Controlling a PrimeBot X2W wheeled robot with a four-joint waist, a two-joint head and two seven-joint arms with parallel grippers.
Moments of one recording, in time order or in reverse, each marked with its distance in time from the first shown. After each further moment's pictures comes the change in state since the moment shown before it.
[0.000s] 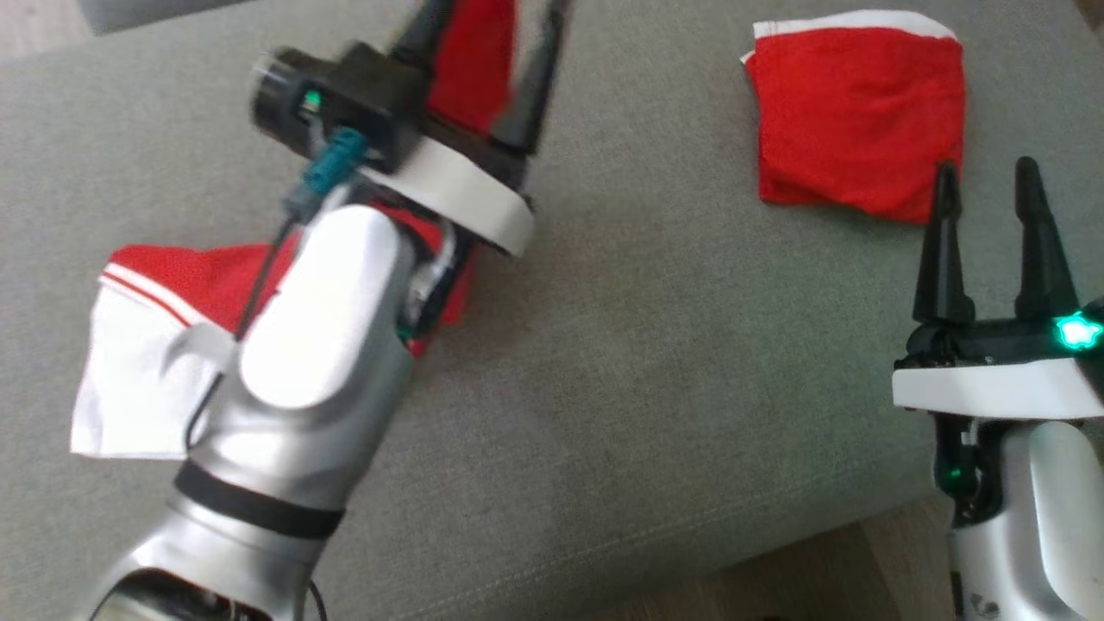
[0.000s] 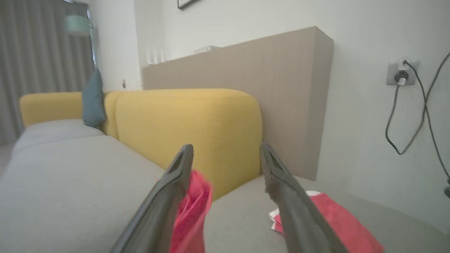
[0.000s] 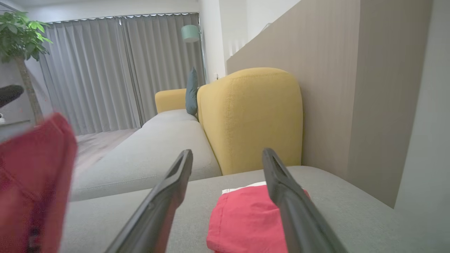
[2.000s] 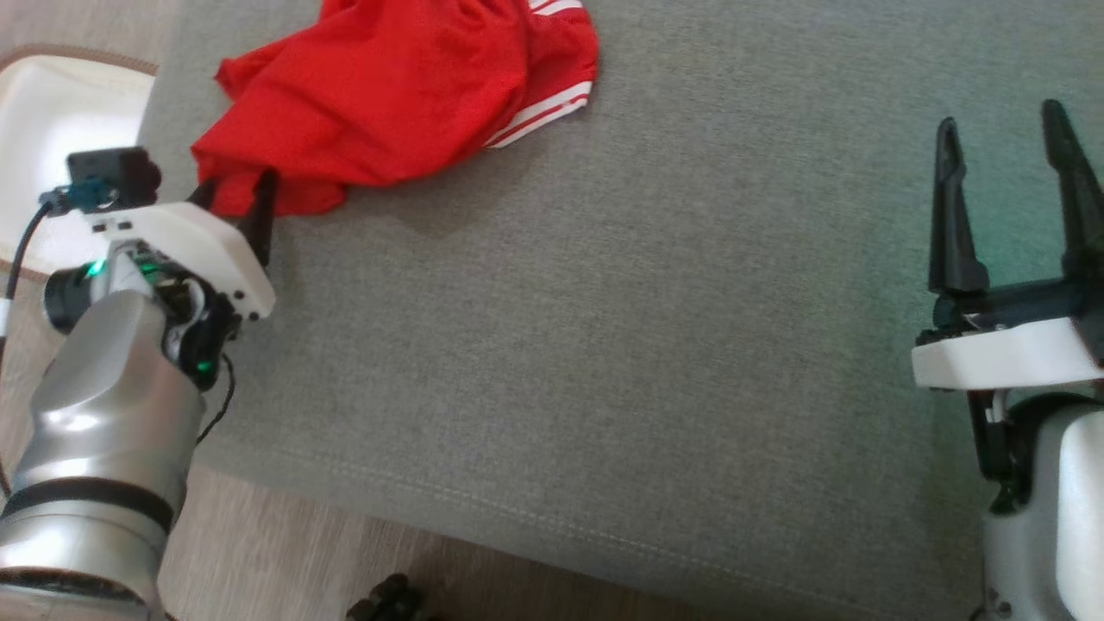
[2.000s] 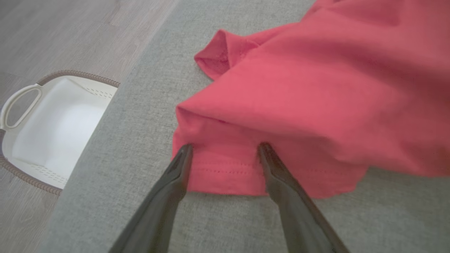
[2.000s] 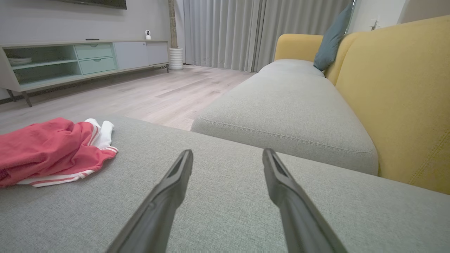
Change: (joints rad) left arm -0.041 0.203 0.129 0.680 -0.335 -0.098 0.193; right arm 0.001 -0.002 -0.021 -0.248 -0.292 0.000 0.267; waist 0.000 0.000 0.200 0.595
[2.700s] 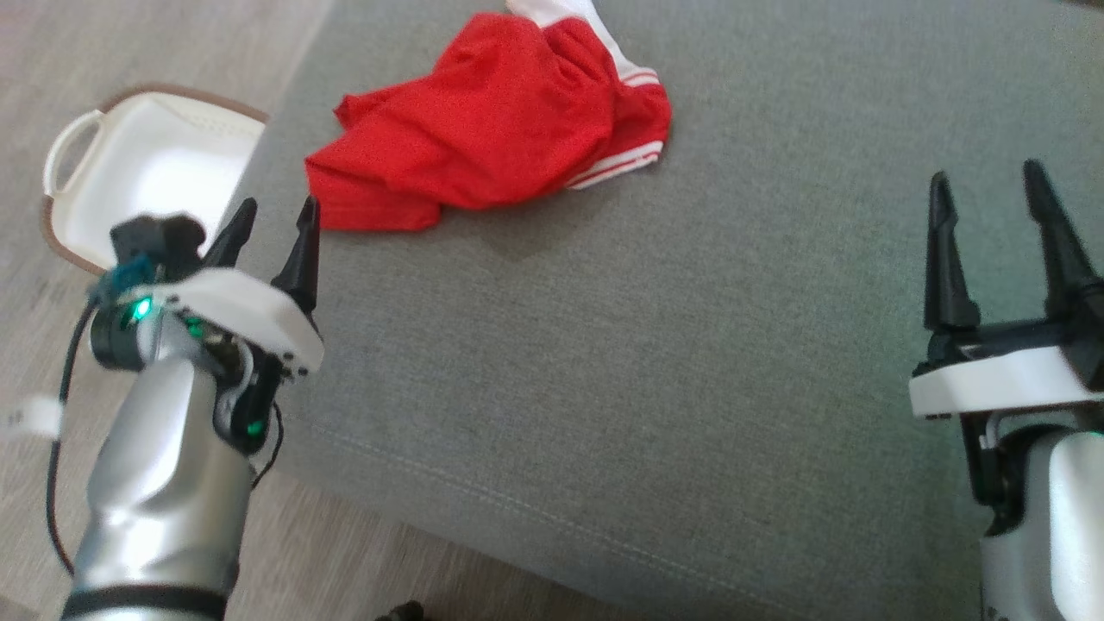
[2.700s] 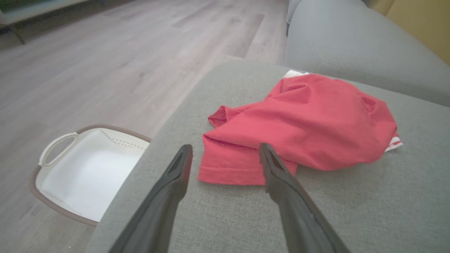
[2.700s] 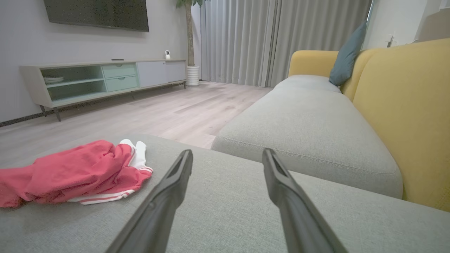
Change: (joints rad) left arm 0.315 -0.085 0.232 -0.458 0.246 0.008 -0.026; right arm 0.042 0.001 -0.023 0.126 0.048 0.000 -0.066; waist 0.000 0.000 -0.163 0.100
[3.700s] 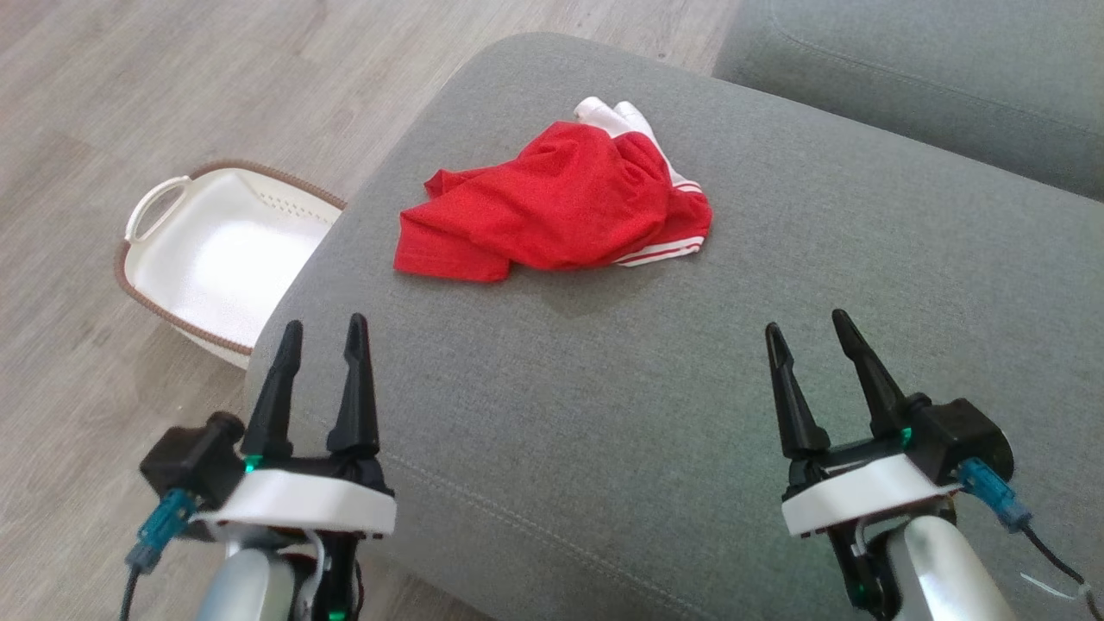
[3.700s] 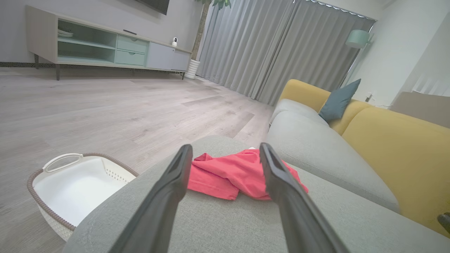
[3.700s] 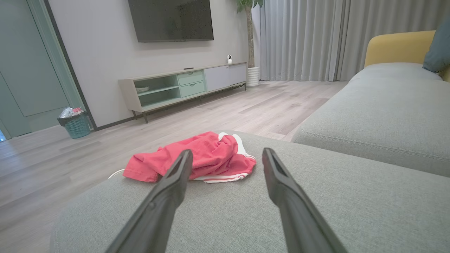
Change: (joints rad) left arm 0.485 -0.107 -0.046 -0.552 -0.045 0.138 -0.168; right arm 0.083 0.000 0.249 0.311 0.188 0.000 -0.189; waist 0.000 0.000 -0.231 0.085
